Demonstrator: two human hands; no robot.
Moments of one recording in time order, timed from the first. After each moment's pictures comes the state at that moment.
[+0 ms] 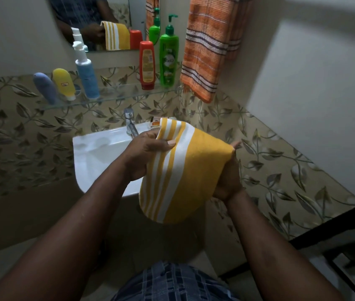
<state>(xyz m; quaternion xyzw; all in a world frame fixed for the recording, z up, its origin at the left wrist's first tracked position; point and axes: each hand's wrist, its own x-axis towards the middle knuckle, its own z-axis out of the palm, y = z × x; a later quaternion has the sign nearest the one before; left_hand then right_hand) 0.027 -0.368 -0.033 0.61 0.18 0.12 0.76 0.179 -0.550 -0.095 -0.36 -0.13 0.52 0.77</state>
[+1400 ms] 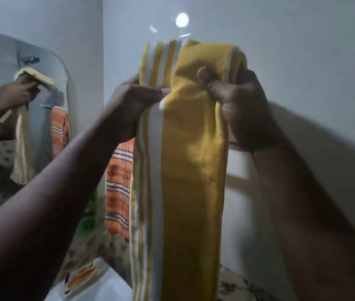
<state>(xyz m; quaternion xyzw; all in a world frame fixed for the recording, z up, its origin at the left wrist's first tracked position) 0.224 -0.330 0.331 0.64 -0.27 0.18 0.70 0.236 -0.535 0.343 -0.61 -0.41 -0.23 0.63</state>
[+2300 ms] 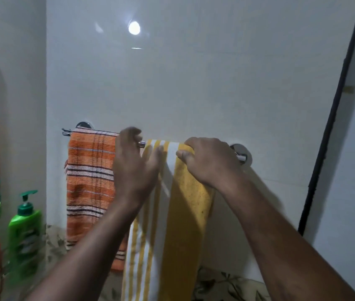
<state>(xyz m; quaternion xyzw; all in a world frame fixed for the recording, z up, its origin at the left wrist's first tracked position) 0.283 -0.331 0.230 0.70 -0.13 0.49 0.50 0.246 -0.496 0.289 -0.92 -0.09 -0.37 0.01</state>
